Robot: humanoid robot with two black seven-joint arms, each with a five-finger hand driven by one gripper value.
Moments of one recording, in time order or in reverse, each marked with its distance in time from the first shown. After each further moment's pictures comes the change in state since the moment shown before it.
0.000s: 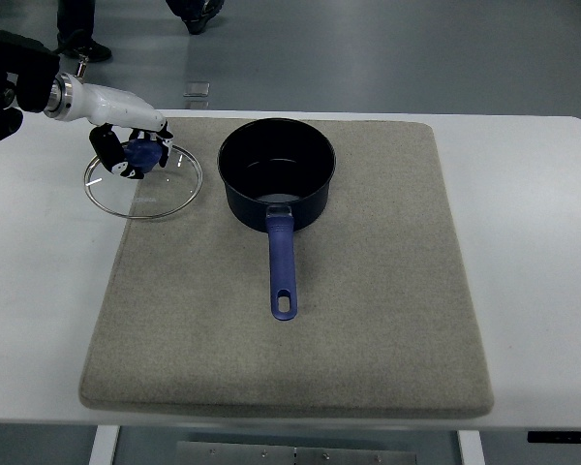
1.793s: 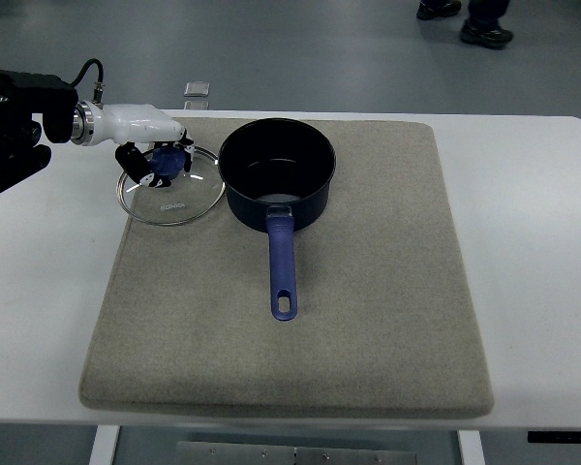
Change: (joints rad) left arm 0.116 -0.075 -0.002 0.077 -0.118 0.176 0.000; right arm 0.000 0.000 0.000 0.000 0.000 0.000 0.000
